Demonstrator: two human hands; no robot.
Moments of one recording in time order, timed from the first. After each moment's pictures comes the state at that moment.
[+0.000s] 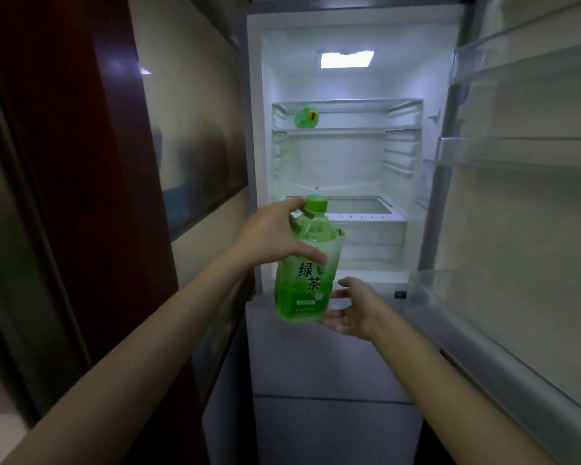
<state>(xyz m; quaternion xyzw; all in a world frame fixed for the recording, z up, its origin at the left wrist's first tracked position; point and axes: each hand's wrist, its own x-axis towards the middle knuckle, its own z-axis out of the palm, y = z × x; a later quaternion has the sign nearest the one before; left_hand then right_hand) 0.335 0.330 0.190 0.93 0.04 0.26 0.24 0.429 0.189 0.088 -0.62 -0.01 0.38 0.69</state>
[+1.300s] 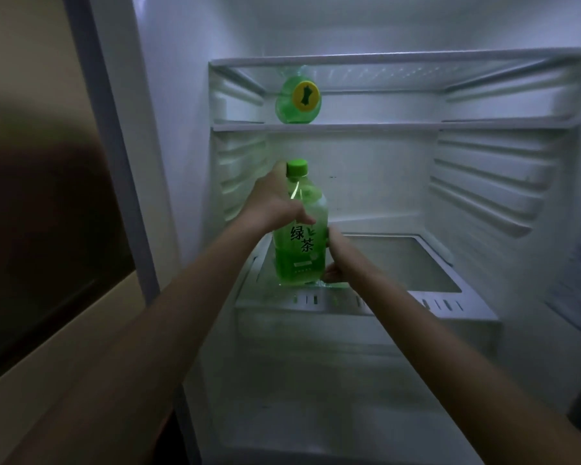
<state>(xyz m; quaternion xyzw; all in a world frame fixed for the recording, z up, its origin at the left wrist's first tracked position) 0.749 0.533 0.241 0.88 0.13 0.29 0.34 0.822 0.417 0.168 -0.76 -0.22 0.18 0.59</state>
